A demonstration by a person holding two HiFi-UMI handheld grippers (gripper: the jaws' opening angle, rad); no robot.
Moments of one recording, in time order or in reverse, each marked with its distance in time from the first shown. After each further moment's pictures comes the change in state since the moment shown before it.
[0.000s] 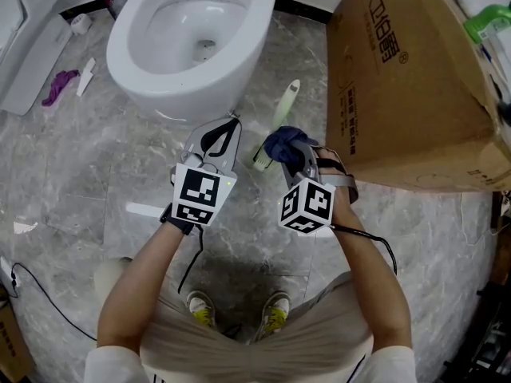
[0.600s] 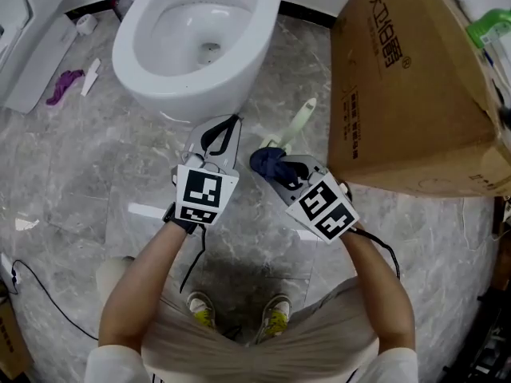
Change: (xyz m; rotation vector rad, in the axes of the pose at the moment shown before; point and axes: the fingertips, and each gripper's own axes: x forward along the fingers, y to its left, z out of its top) left arm -0.001 0.012 0.011 0.035 -0.032 0.071; right arm -0.039 0.022 0.046 0.488 -0.268 0.404
